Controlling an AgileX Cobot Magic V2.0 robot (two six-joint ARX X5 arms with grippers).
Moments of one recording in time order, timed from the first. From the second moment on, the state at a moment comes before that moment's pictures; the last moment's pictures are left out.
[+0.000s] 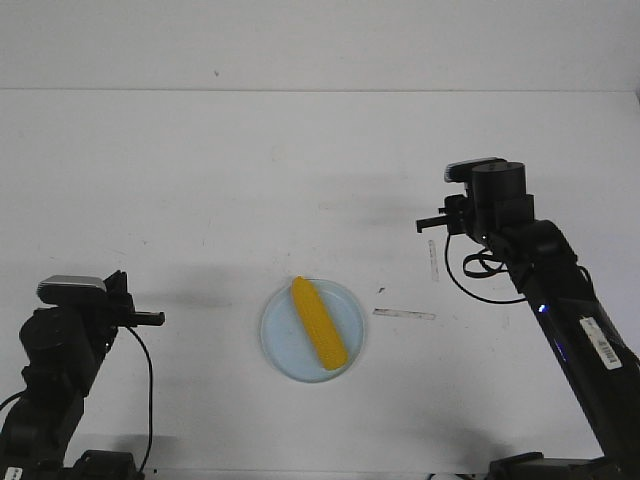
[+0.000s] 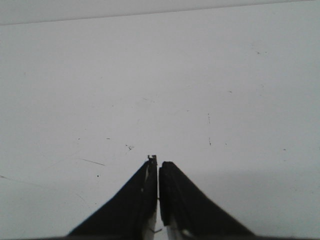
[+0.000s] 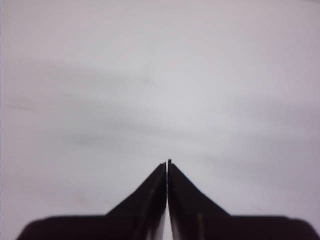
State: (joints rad) left arm -0.06 0.63 0.71 -0.32 -0.08 0.05; right arm 0.17 1.45 1.37 -0.69 0.06 0.02
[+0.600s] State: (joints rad) left arm -0.07 0.63 0.71 -0.32 -0.08 0.05; right arm 0.01 1.11 0.76 -0.47 0.02 -0.04
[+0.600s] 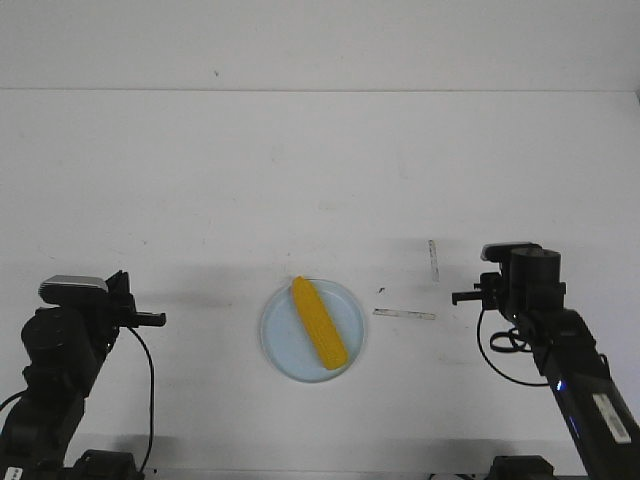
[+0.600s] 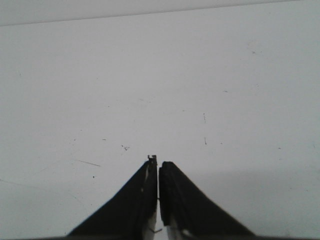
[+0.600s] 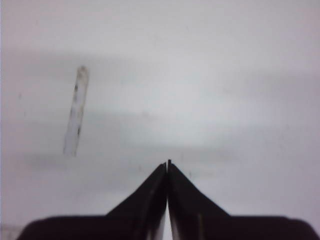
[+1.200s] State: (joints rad) left arm -0.10 0.63 0.71 -0.33 -0.08 0.05; right arm 0.01 0.34 0.59 -0.48 0.02 -0.07
